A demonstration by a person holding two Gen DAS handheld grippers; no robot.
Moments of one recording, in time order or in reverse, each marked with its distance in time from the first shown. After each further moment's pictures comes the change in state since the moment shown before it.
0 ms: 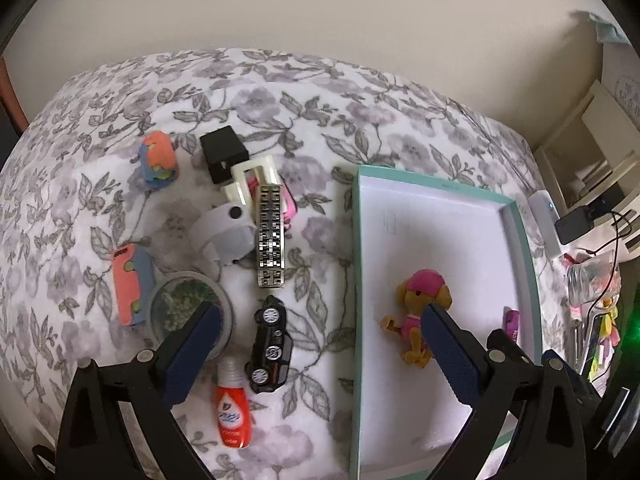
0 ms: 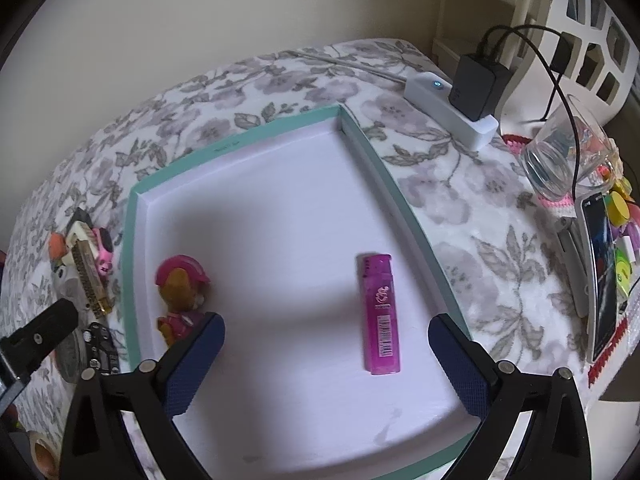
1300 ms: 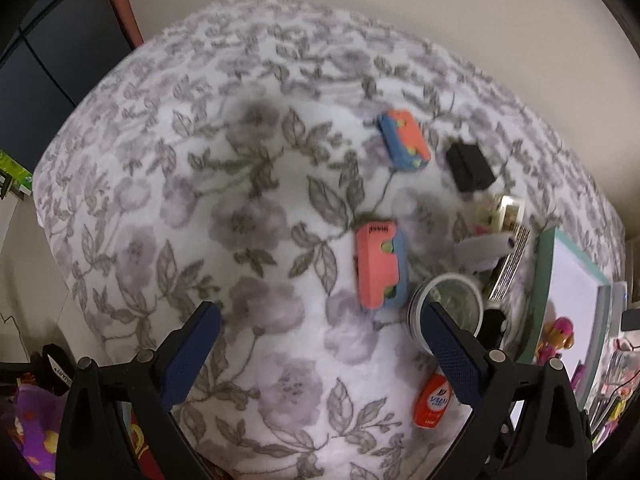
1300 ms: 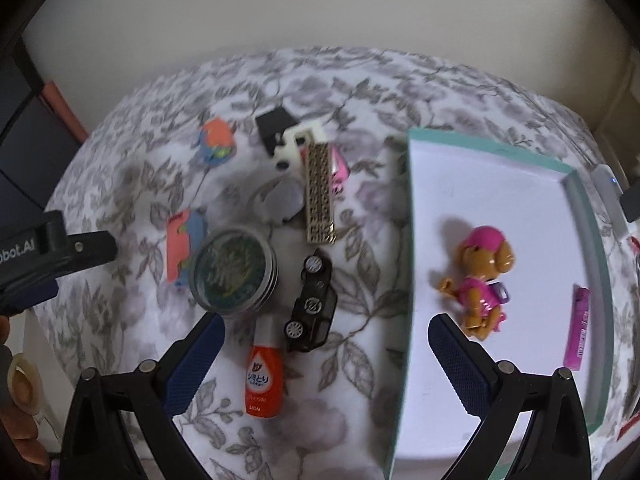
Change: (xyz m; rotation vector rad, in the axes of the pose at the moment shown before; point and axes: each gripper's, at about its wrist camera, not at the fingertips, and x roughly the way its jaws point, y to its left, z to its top) left arm -0.035 0.171 -0.017 -0.339 0.103 0.261; right arm -0.008 0.185 -0.067 -0.438 0.037 0.197
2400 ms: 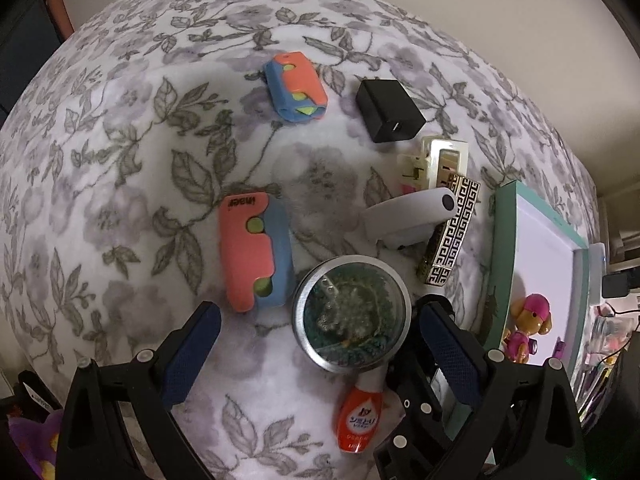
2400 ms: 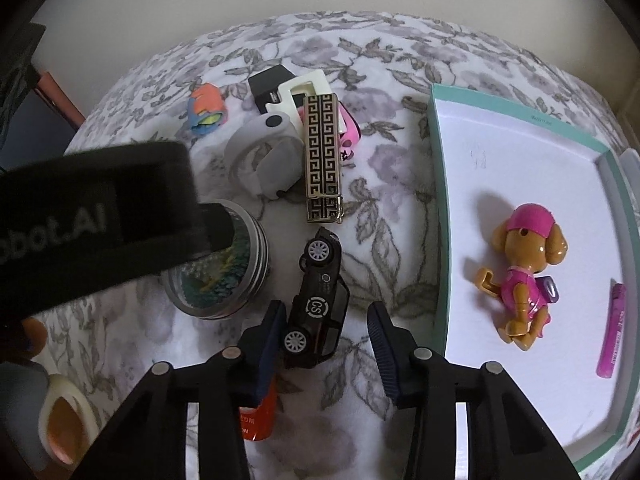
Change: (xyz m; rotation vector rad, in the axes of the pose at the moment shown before) left arm 0.048 -0.071 0.002 0.109 0.085 -0.158; right arm 0.045 -0.007 0.003 0.035 0.078 0.059
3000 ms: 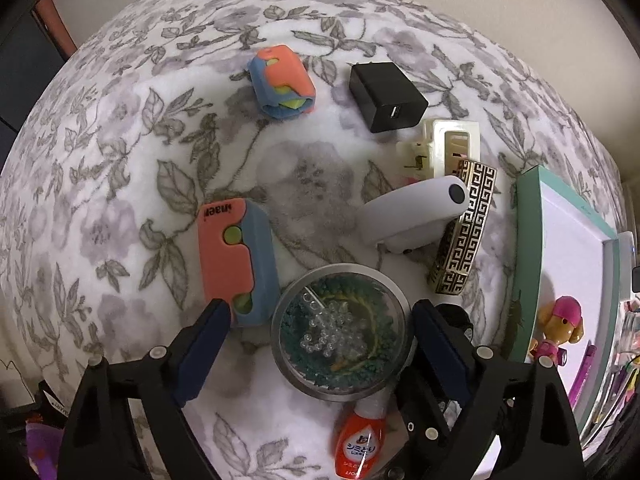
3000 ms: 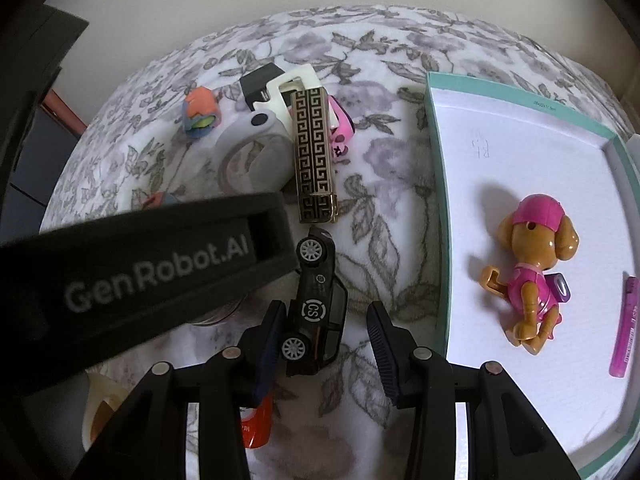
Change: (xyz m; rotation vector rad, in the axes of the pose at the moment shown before) left arm 0.024 -0.020 0.003 0.049 -0.019 0.109; right arm 0.008 -0.011 0.003 0.023 0.003 0.030
